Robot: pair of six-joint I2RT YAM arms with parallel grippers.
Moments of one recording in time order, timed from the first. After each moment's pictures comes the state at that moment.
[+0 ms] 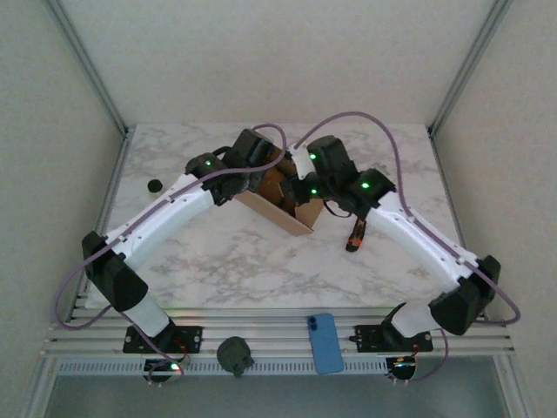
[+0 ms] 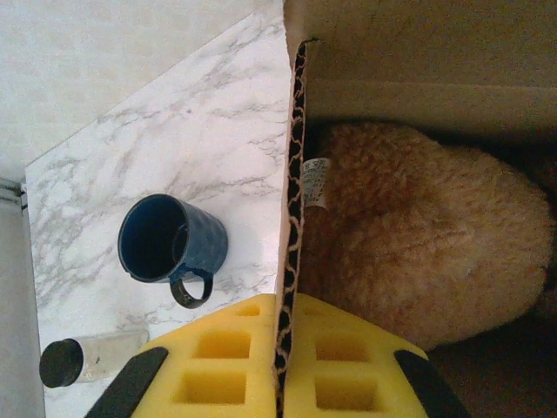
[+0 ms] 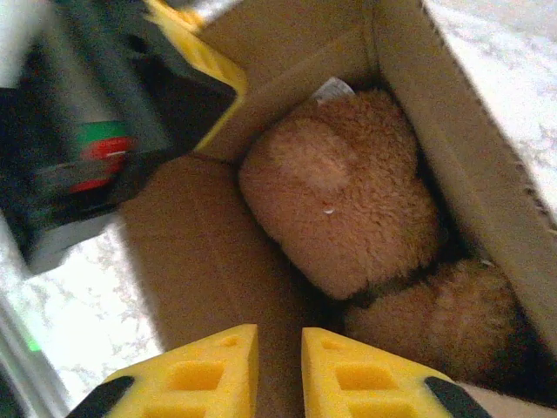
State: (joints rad) left arm -0.69 1.63 1.67 -0.89 -0.50 -0.03; right arm 0.75 1.45 1.48 -0.70 -0.11 0.13
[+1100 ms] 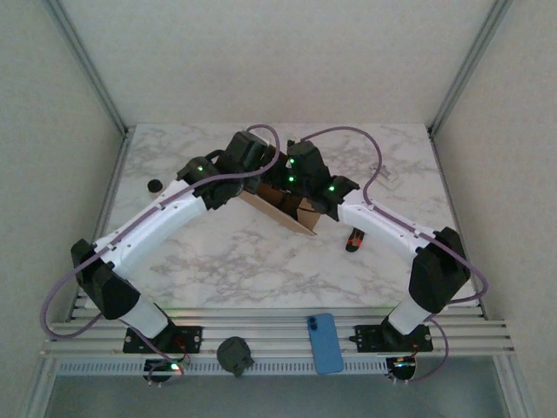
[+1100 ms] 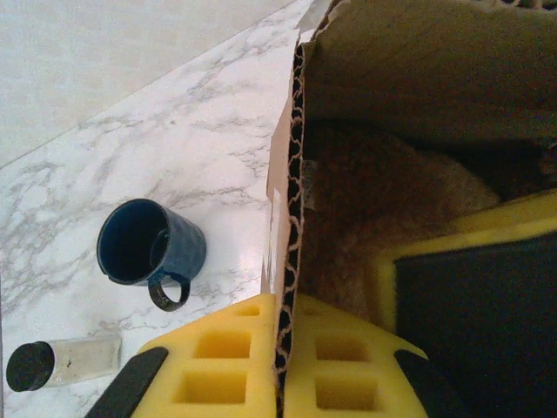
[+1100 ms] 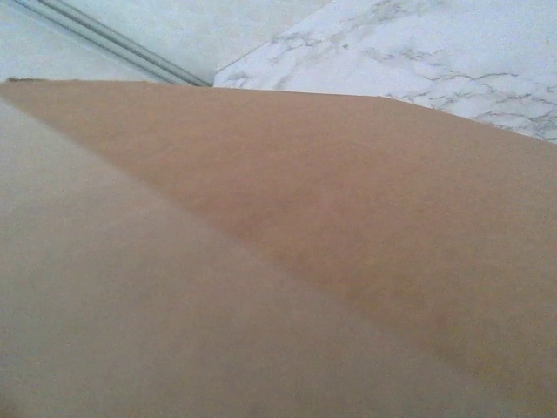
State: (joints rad) left arm -0.71 1.57 1.63 -0.85 -0.46 -0.07; right arm 0.76 1.62 1.35 -0.22 -0.07 0.91
